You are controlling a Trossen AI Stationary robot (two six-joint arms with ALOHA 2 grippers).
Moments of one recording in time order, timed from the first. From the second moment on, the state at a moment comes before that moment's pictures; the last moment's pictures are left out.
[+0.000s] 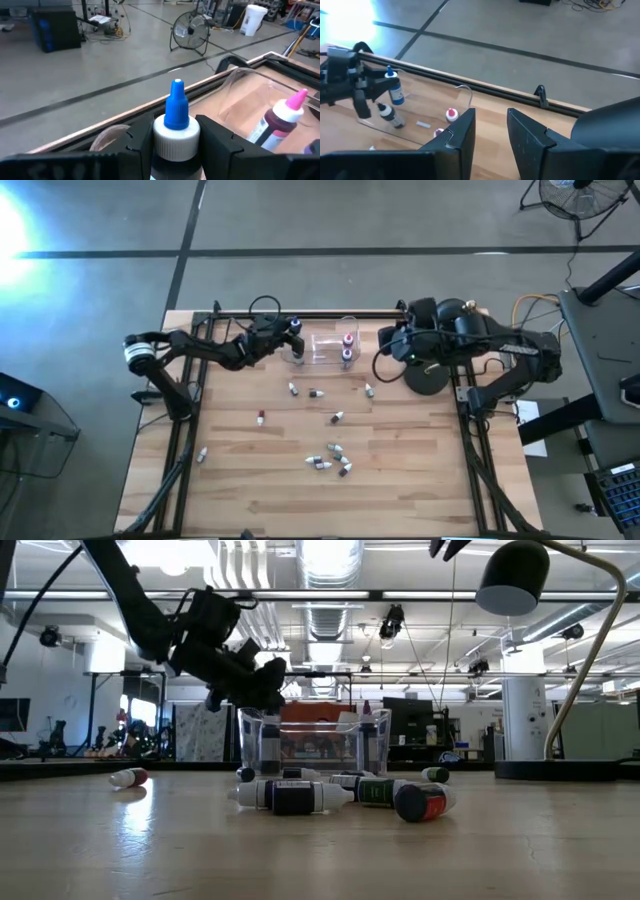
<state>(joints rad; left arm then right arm) 0.49 1.59 0.63 0.74 -0.35 -0.24 0.03 1.46 1.80 -1.48 0.88 1.12</state>
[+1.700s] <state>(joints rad) 0.27 1.78 0.87 0.73 -0.24 -0.27 -0.03 1.46 1.77 -1.48 0.83 1.04</state>
